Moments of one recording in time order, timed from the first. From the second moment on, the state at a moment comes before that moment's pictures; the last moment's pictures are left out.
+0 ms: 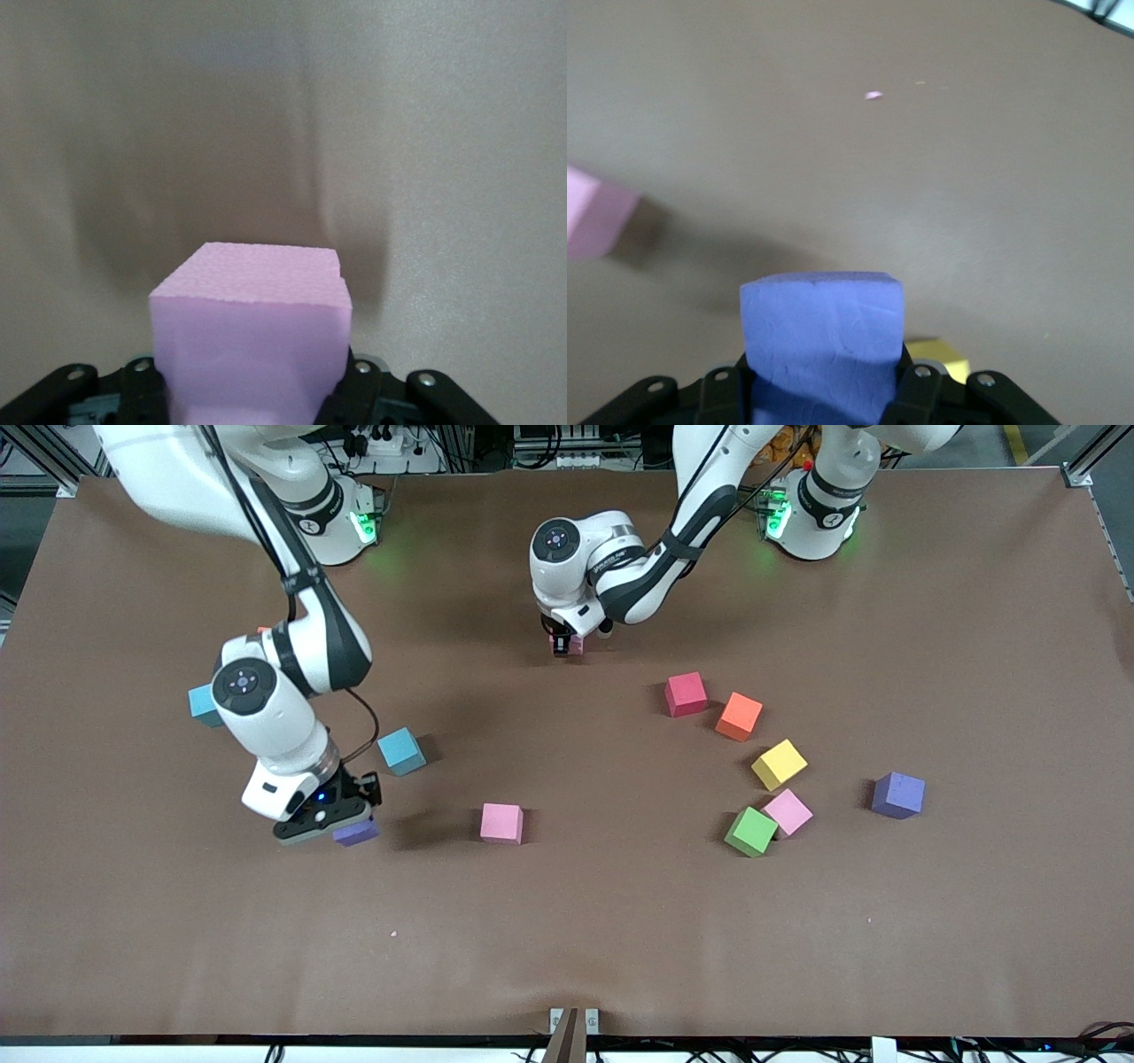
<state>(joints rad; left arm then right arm) -0.73 0.61 -0.39 -1.96 0.17 2.48 -2.73 0.24 0.37 0.08 -1.88 -0.14 2.42 -0.03</state>
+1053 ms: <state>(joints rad) -0.68 0.45 -0.38 -1.94 0.17 2.38 -2.71 0.19 0.16 0.26 -2.07 -0.14 2.28 -0.49</state>
